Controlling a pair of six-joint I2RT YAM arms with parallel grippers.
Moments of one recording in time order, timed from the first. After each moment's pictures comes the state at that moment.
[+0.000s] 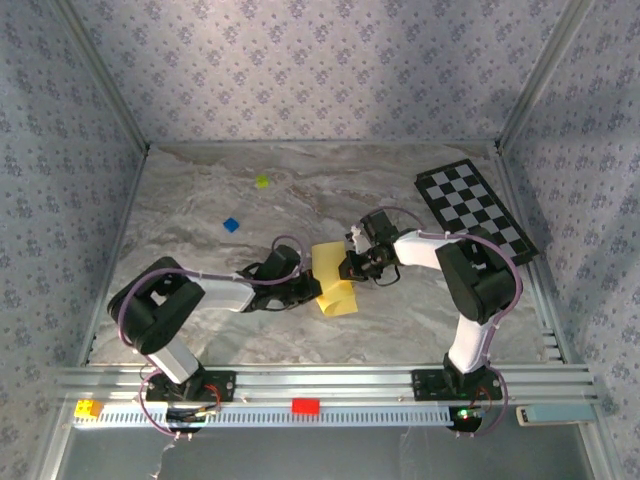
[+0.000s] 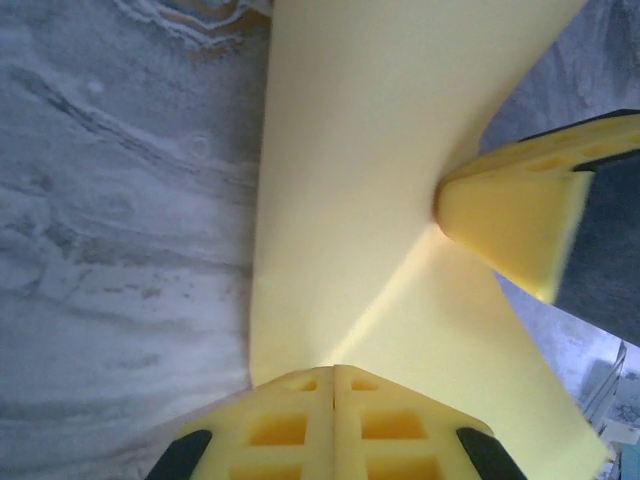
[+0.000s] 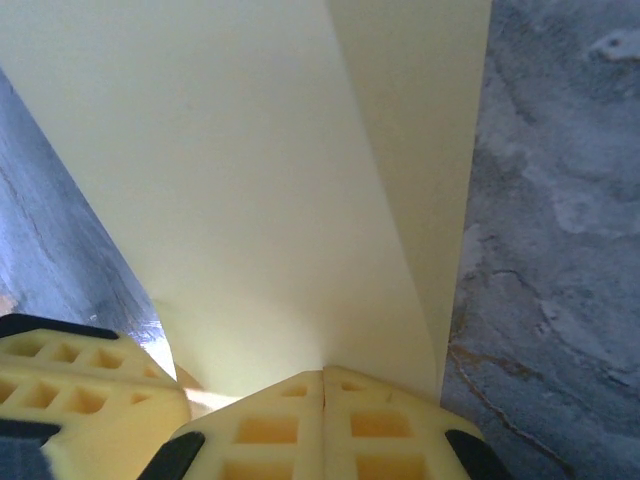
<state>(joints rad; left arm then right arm) -0.80 1.62 0.60 0.22 0.30 -1.10 0.49 1.82 0.92 -0.27 -0.59 0.42</state>
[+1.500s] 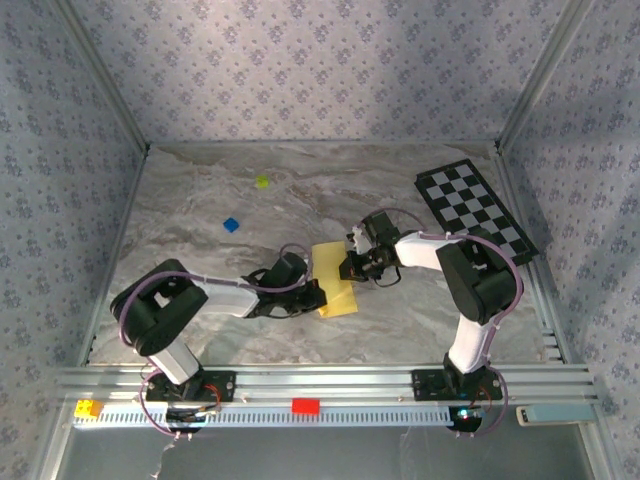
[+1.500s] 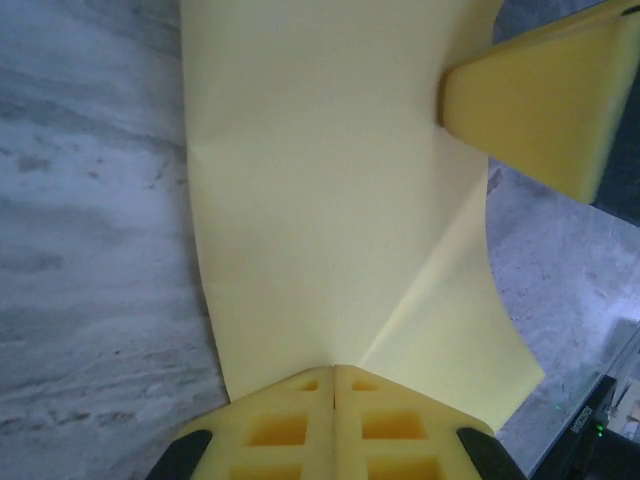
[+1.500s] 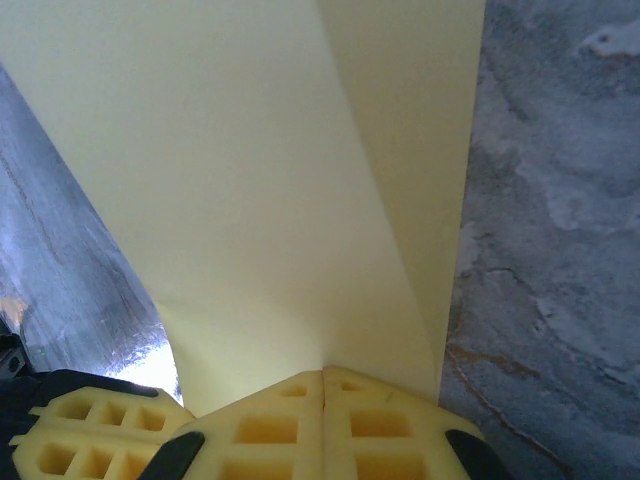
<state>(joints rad) -0.87 1.64 0.59 0.22 0.30 -1.09 0.49 1.81 0.90 -0.24 -0.60 0.43</state>
